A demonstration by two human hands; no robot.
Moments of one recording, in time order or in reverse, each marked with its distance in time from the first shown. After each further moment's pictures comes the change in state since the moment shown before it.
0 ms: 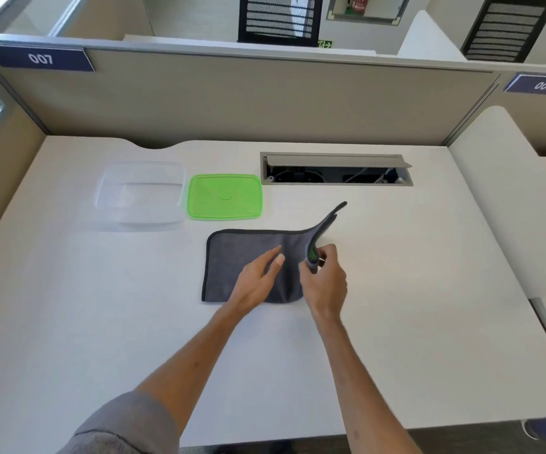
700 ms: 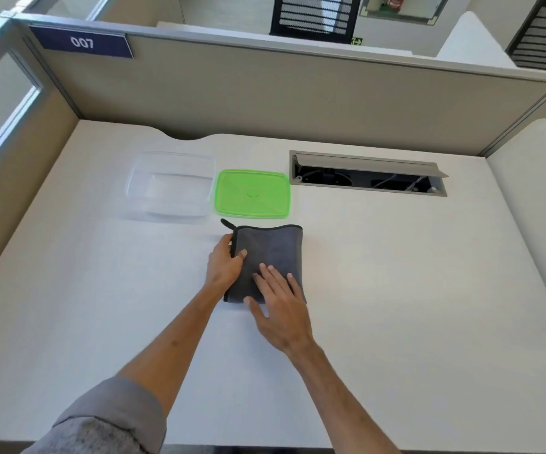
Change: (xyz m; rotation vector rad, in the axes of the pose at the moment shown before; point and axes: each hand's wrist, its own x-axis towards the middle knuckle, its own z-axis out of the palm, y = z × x) left_hand 0.016 -0.043 -0.096 -0.101 0.338 -0.321; right_hand -0.066 0.005 0.093 -0.459 -0.388 -0.704
